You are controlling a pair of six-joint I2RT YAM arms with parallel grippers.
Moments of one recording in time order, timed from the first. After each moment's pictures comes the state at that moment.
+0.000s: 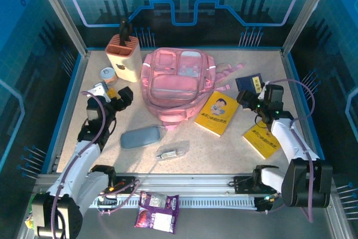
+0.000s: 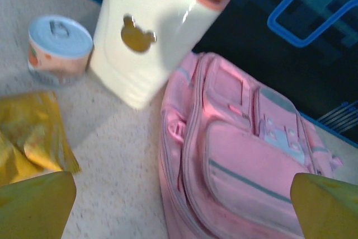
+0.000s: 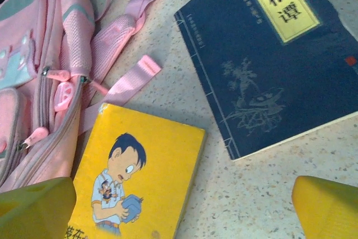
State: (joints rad) left arm -0.04 0.85 0.51 0.00 0.01 -0.59; right arm -0.06 1.15 0.69 -0.28 -0.16 0.42
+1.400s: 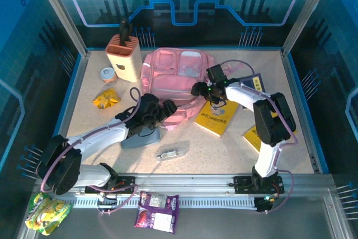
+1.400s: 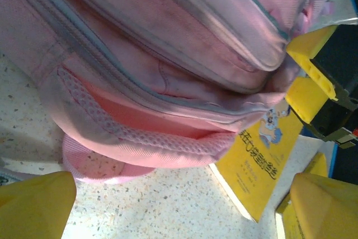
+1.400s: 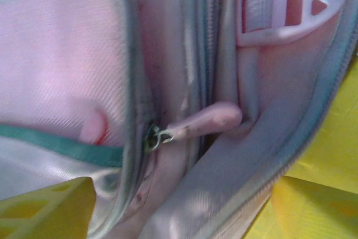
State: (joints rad) left arm -0.59 1.32 0.71 -0.17 0.03 -1.17; right arm 0.41 1.88 1.26 -0.39 -0.17 0.70
